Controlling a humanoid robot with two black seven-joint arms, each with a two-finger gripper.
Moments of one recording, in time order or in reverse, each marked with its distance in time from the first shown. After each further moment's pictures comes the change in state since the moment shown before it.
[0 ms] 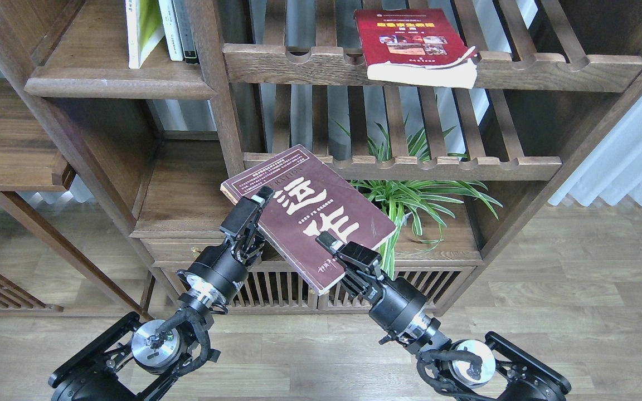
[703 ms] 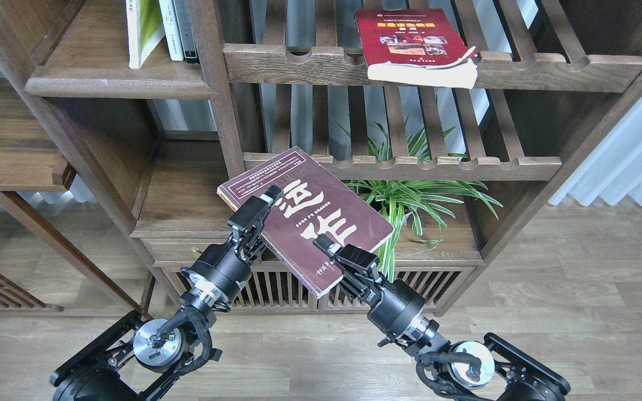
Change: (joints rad) left arm -0.007 -0.002 0.012 -0.002 0.023 -0.084 0.005; right arm 0.000 -0.001 -0.014 0.005 -0.001 0.000 -0.001
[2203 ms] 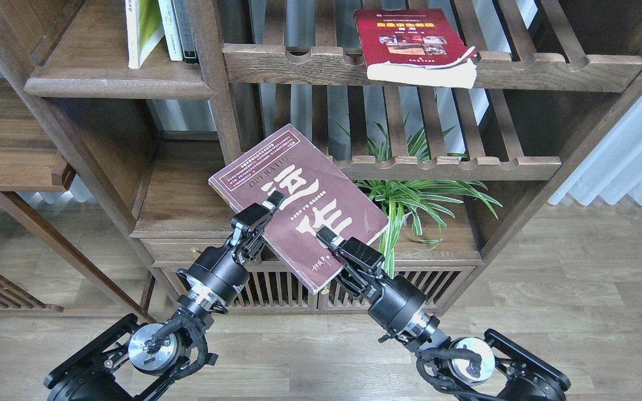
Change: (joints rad) left arm 0.000 0.043 0.022 -0.002 0.000 -0.035 -0.001; right arm 0.012 -0.010 0.030 -0.003 0.004 0.000 0.011
